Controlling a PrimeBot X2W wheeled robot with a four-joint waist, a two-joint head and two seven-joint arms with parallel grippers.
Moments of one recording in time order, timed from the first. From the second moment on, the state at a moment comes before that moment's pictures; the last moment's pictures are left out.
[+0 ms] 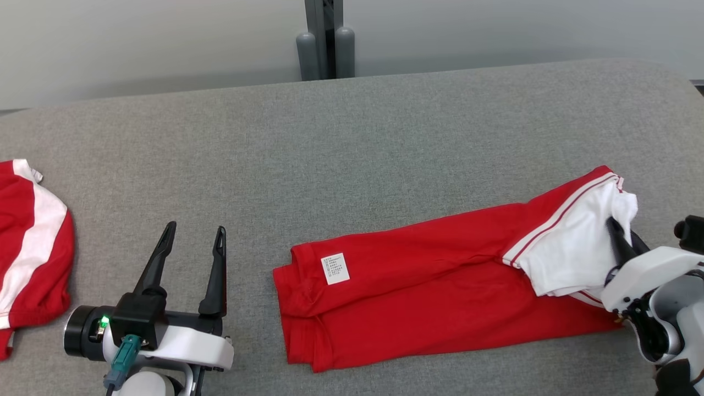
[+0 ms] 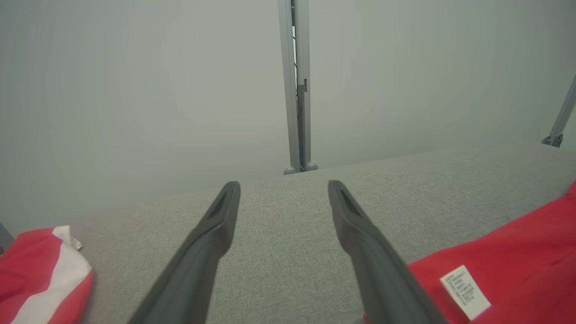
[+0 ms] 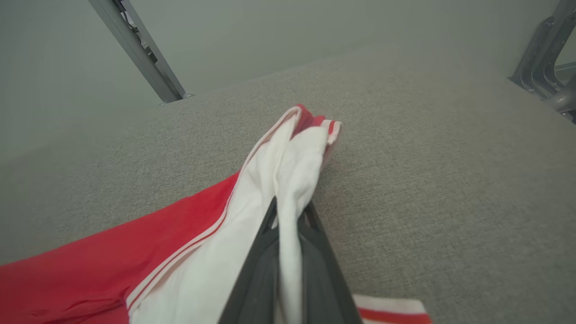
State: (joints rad) left arm -0.09 0.06 -0.04 0.14 -0.03 -0.04 -0.26; right arm -0.42 -0.26 0.08 0.71 0.49 0.13 -0.04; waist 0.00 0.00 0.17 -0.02
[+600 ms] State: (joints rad) left arm -0.06 0.05 -0.05 0.15 -0.09 -0.02 -0.26; right arm -0.18 -0.05 0.04 0.15 0.68 0.13 0.41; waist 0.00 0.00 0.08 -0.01
